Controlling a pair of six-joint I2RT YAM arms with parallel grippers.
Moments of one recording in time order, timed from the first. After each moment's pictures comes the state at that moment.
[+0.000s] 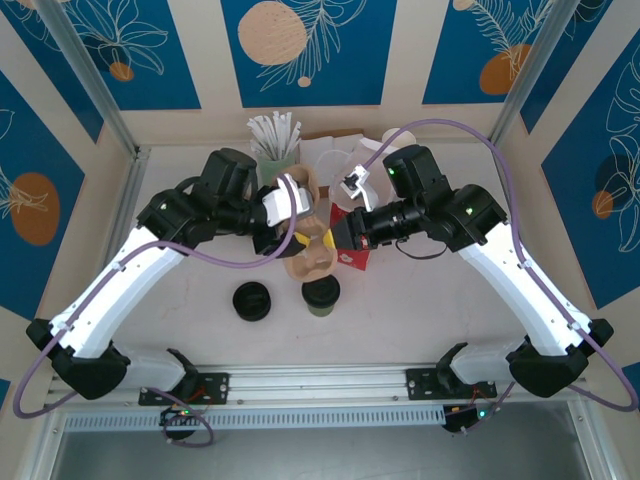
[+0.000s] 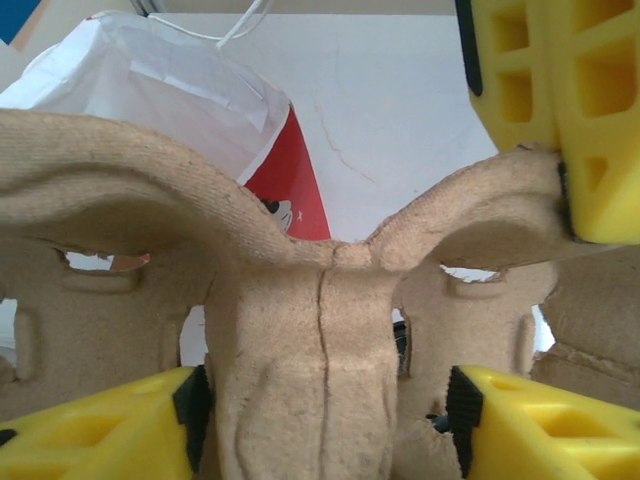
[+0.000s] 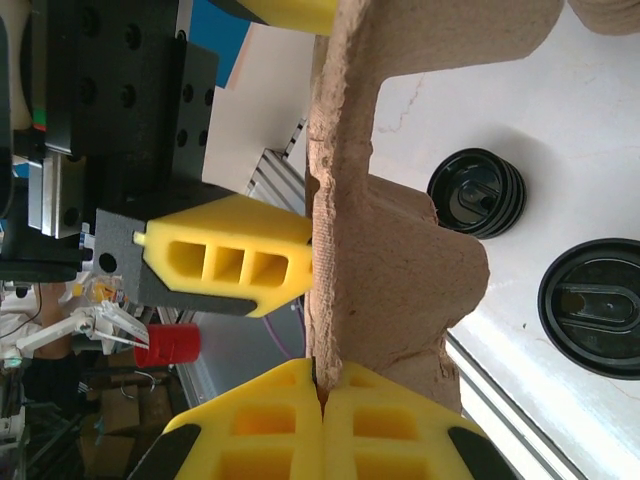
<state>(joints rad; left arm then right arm) -0.73 1.33 1.63 -1.00 0.37 0.52 0.69 1.30 1.65 -1.11 -0.67 0.51</state>
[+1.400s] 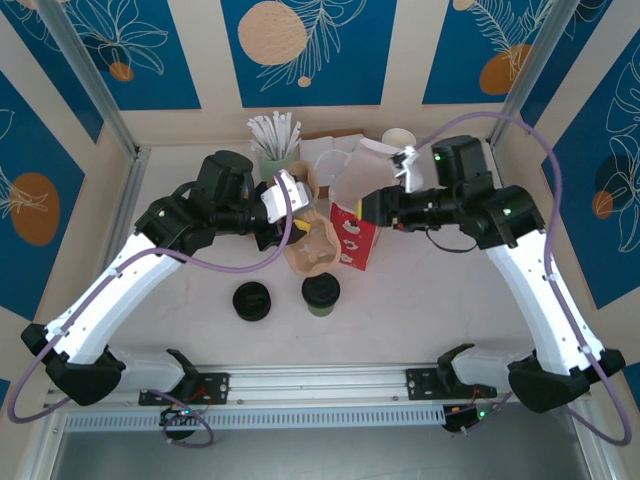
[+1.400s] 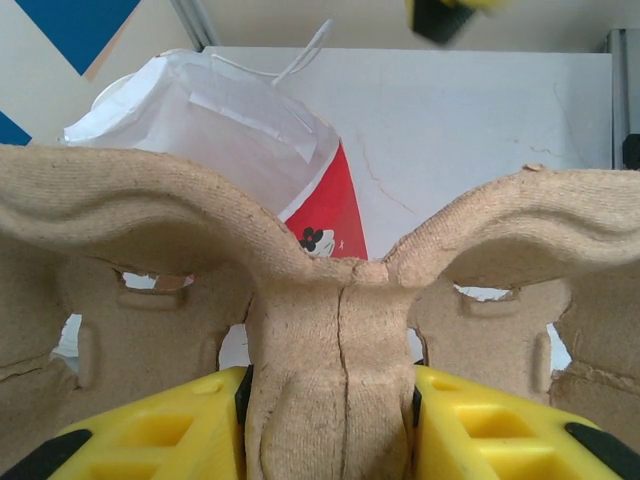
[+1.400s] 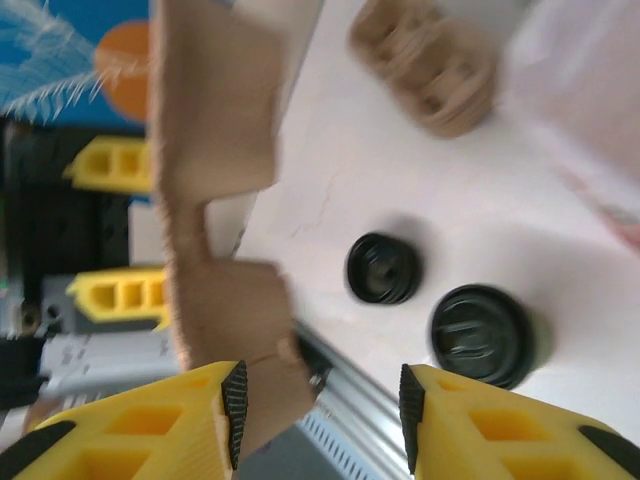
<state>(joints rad) -0.74 1.29 1.58 -0.88 0.31 0.47 0.42 1.21 1.65 -1.15 -0.56 0.53</state>
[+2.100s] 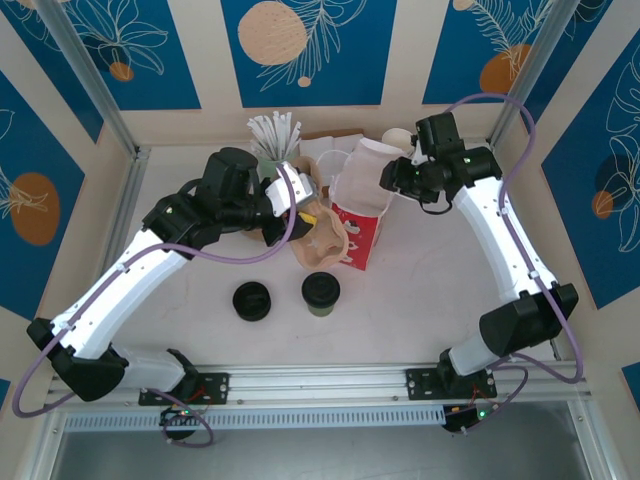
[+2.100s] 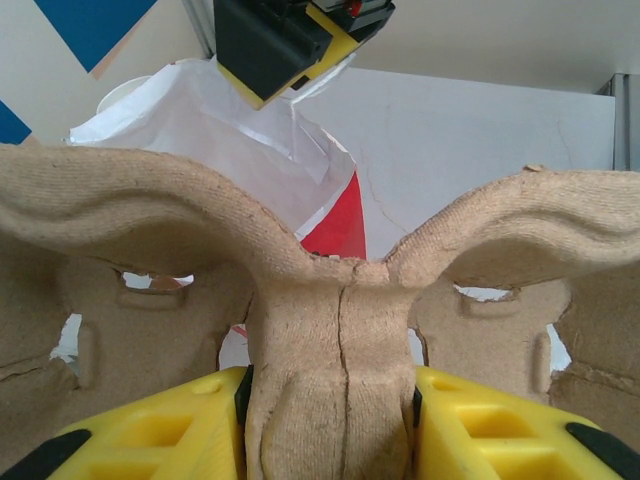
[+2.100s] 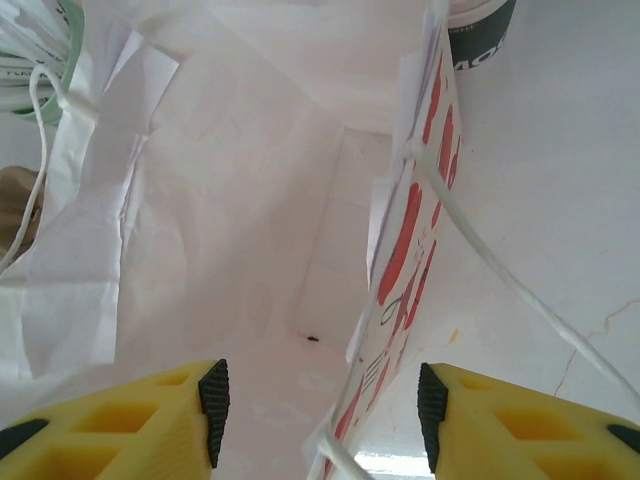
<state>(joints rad) -0.74 1.32 1.58 -0.82 0.32 0.37 0.28 1.52 1.70 -1.12 -0.11 0.52</state>
